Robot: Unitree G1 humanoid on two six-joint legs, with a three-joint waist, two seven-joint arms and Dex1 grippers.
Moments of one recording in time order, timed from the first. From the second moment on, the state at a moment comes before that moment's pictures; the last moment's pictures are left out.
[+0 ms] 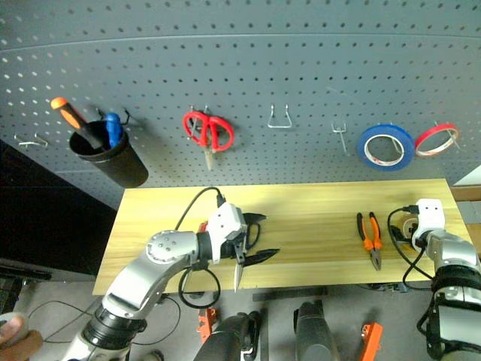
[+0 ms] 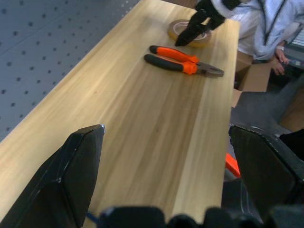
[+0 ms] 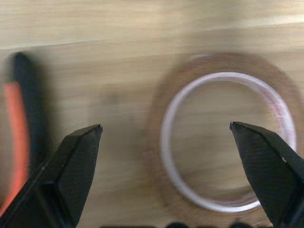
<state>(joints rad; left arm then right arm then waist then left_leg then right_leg) -0.28 0.46 -0.31 -0.36 -0.20 0.50 -0.80 -0.59 -0.69 -0.21 0.91 0.14 0.51 0.39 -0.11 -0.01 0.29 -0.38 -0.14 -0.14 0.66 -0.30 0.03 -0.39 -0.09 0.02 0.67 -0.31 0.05</state>
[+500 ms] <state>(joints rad) -0.28 0.48 -0.30 -0.38 -0.22 0.52 -0.79 -0.67 -0.69 -0.13 1.05 0.08 0.42 0.53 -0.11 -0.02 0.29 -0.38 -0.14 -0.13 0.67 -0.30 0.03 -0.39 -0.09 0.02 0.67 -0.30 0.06</state>
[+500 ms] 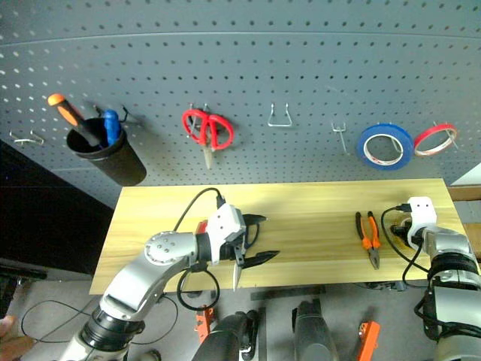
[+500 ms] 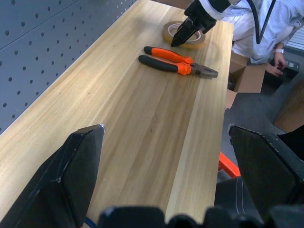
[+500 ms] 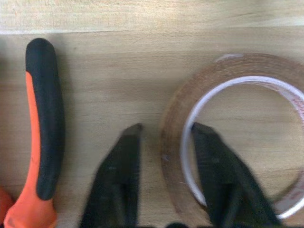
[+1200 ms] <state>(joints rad) -0.20 0.47 -0.08 -0.44 -0.36 0.40 -0.80 0.13 -0.54 -0.21 -0.79 0.08 0.95 0.29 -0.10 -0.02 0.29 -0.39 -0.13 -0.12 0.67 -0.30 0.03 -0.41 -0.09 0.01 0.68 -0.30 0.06</state>
